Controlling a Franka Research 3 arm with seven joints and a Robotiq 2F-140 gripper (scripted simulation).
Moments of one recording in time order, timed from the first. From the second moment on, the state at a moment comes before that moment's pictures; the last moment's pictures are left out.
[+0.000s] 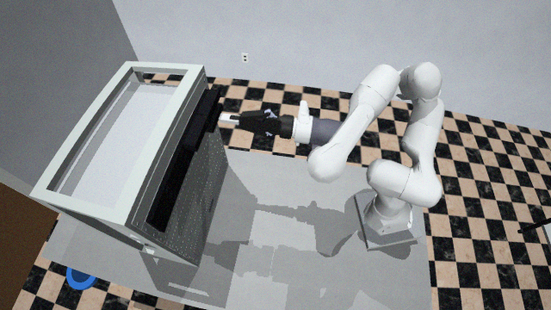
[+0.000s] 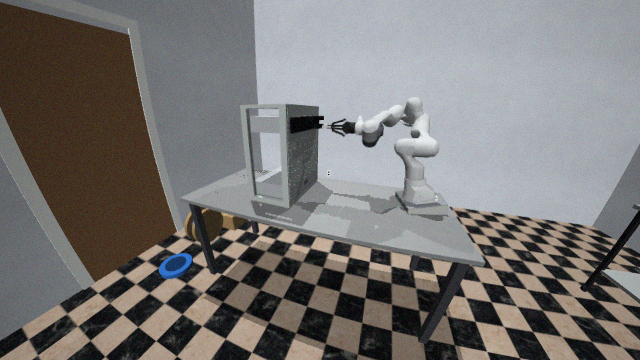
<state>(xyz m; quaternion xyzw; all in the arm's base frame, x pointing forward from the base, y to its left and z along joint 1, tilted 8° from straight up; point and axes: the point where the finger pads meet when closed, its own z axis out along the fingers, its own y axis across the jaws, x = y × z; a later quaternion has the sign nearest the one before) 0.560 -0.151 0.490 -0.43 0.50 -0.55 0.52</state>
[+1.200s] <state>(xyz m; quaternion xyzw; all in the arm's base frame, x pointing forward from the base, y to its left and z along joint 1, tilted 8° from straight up) 0.572 -0.150 0.494 -0.43 0.49 -0.55 0.52</state>
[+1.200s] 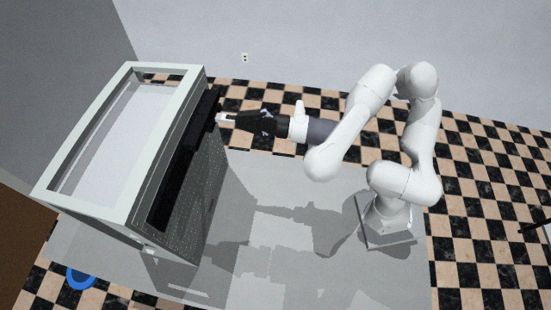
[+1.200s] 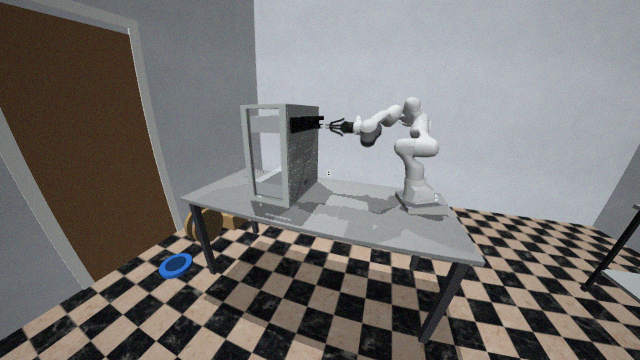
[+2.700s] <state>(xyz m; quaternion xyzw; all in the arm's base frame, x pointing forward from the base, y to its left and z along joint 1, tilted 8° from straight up) 0.591 -0.153 0.494 -0.43 0.49 -0.55 0.52</state>
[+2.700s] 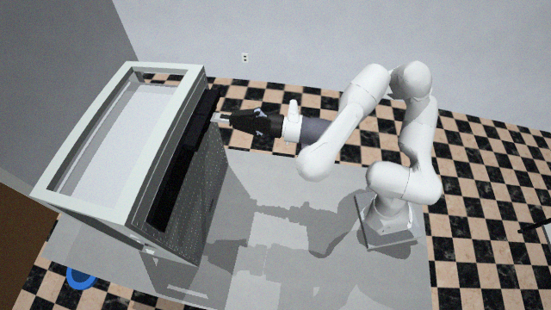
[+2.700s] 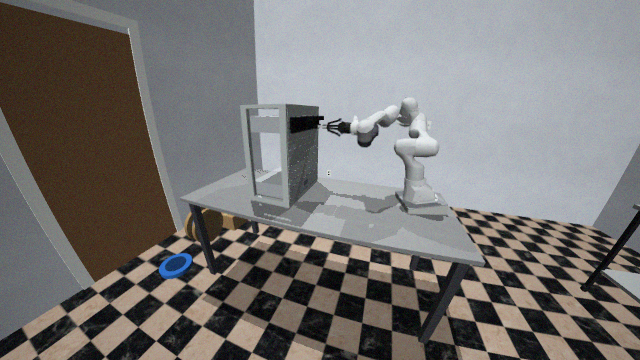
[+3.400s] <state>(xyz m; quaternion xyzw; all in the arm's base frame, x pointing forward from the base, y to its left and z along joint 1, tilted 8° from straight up) 0.594 -0.153 0.495 -0.43 0.49 -0.55 0.52</state>
